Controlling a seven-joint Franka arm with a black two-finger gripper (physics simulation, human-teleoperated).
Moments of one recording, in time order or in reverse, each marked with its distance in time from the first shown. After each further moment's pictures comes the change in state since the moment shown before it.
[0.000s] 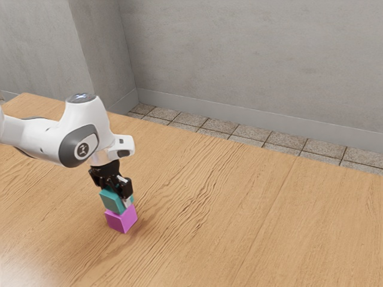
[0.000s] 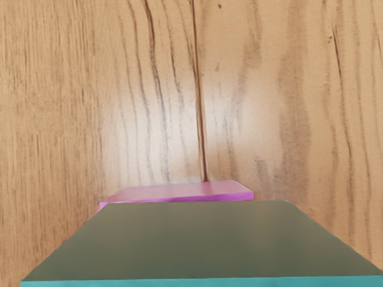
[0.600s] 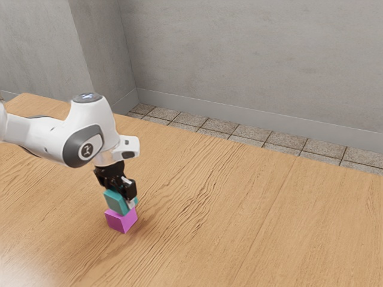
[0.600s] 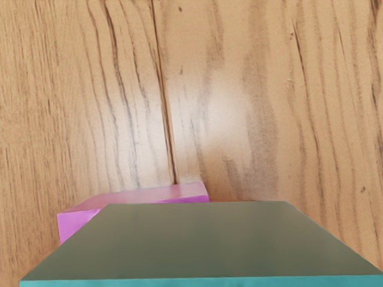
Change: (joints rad) arm -0.010 0.002 -0.026 0.009 0.006 -0.013 0.020
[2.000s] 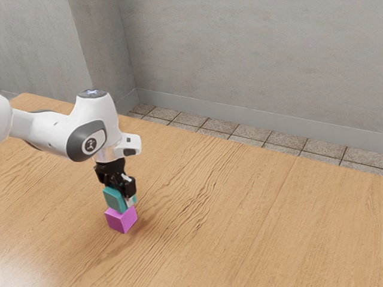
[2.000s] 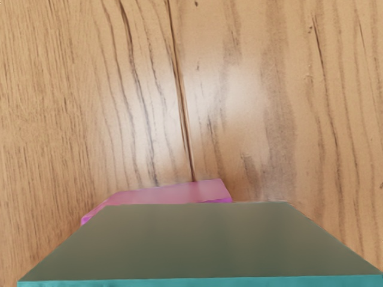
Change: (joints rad) arm 0.053 0.035 -0.042 0.055 0.012 -0.065 0.012
